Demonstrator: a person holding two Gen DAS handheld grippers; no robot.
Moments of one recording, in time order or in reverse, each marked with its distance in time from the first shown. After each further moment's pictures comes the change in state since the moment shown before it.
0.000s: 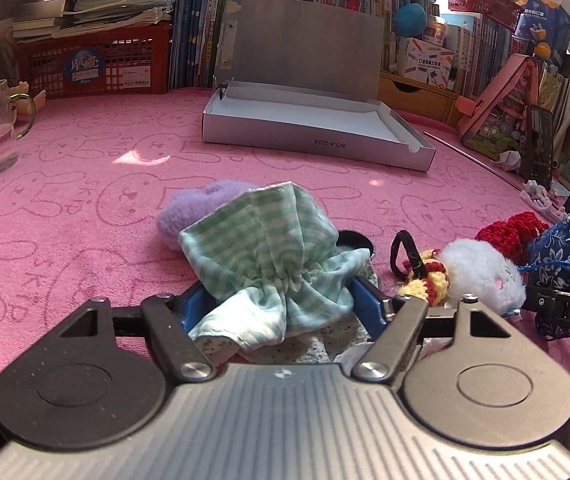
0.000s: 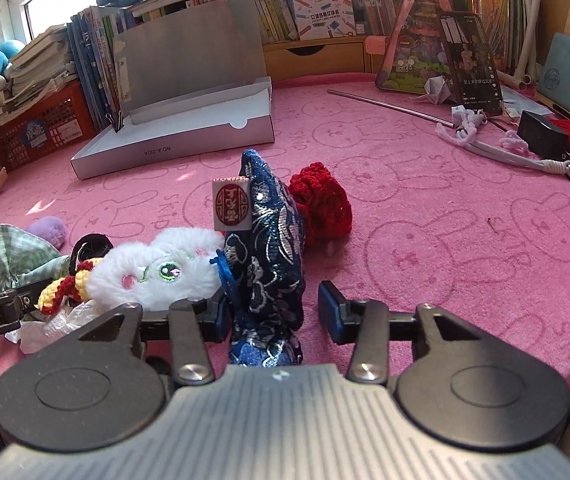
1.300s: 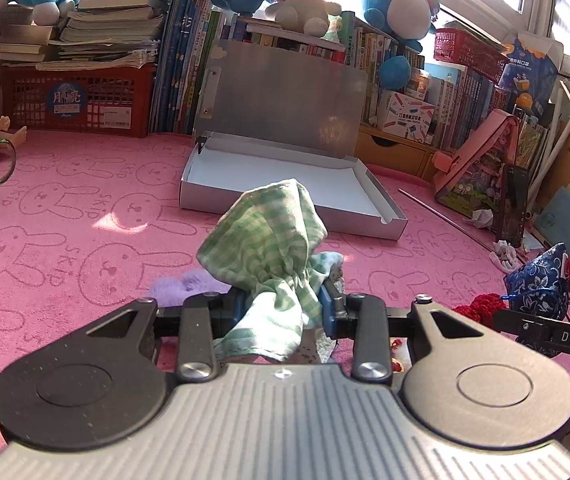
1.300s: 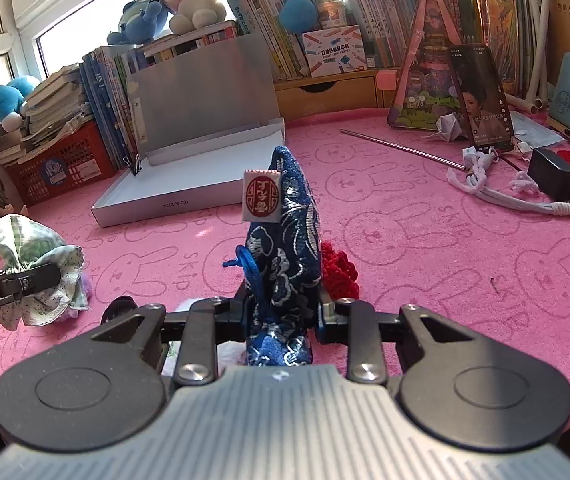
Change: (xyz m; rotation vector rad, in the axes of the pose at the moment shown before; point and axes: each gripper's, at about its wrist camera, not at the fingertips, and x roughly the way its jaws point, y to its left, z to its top) left arm -0.014 0.000 0.056 -0.042 -0.091 -0.085; right arm -0.013 -0.012 0.043 0.037 -0.059 0.079
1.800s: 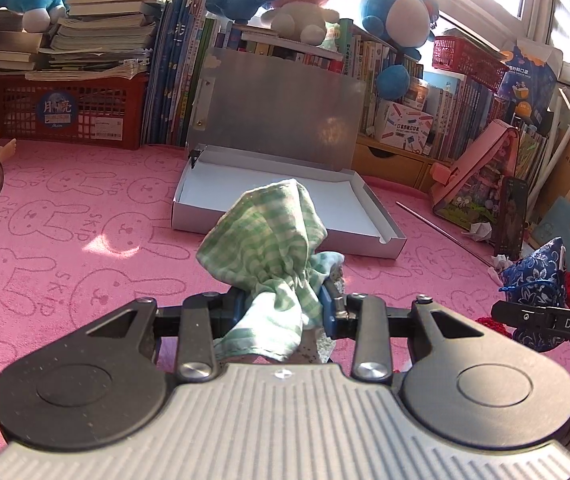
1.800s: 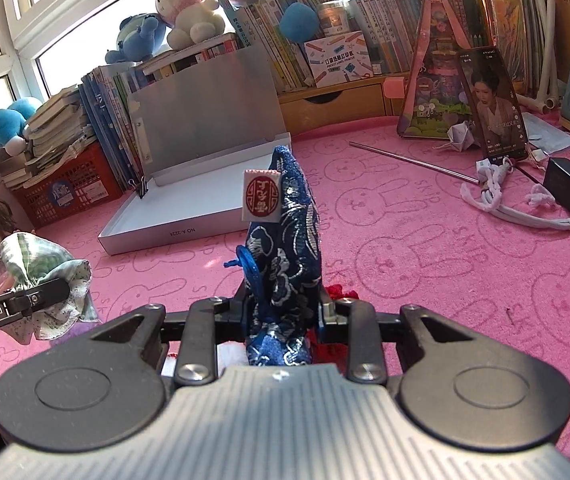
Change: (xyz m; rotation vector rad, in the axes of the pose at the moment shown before) left arm 0.013 0.003 0.022 0.000 -0.011 -0.018; right arm 0.011 -0.006 0.027 0.035 -0.010 0.044
